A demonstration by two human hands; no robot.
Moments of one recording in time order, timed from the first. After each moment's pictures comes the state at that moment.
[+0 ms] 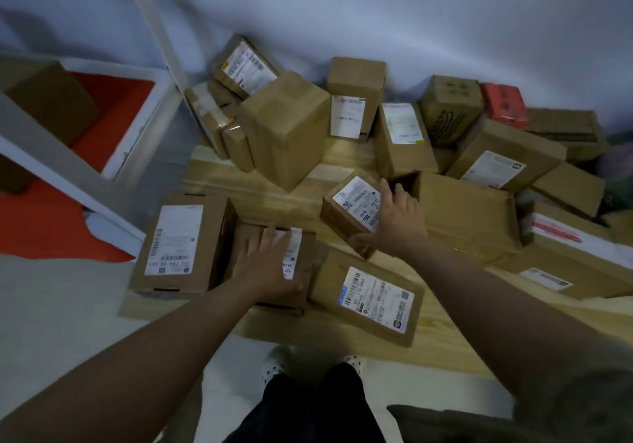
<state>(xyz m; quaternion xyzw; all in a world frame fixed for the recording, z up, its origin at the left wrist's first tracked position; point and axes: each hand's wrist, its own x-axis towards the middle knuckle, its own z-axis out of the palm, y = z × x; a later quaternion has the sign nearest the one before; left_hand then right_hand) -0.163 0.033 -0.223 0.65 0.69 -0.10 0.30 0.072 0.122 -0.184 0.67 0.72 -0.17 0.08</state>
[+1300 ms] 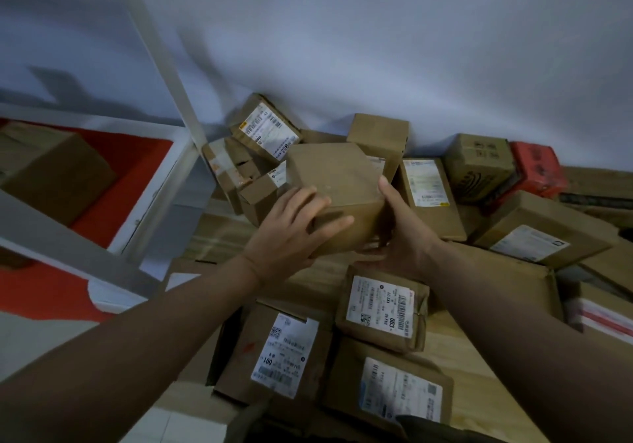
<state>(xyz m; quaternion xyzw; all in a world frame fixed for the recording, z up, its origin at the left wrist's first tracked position) -0.194 0.168 -0.157 0.87 0.41 0.20 -0.20 0.026 0.213 -0.117 0.55 0.22 -0.77 -0.24</state>
